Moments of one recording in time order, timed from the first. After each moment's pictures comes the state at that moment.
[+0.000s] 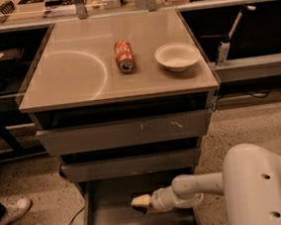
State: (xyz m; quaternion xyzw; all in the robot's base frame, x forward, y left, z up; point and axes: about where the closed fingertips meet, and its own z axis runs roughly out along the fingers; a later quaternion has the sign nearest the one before) arm 0.505 0.022 0.227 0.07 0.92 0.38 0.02
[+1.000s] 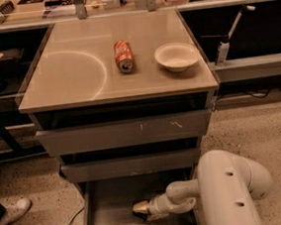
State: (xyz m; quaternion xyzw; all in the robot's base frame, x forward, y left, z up) arm 0.502 0.025 0.141 0.14 0.93 0.35 -0.03
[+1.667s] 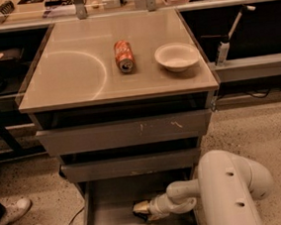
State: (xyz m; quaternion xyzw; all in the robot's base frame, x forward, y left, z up) arm 0.502 0.026 0.140 0.14 0.93 0.35 -0.03
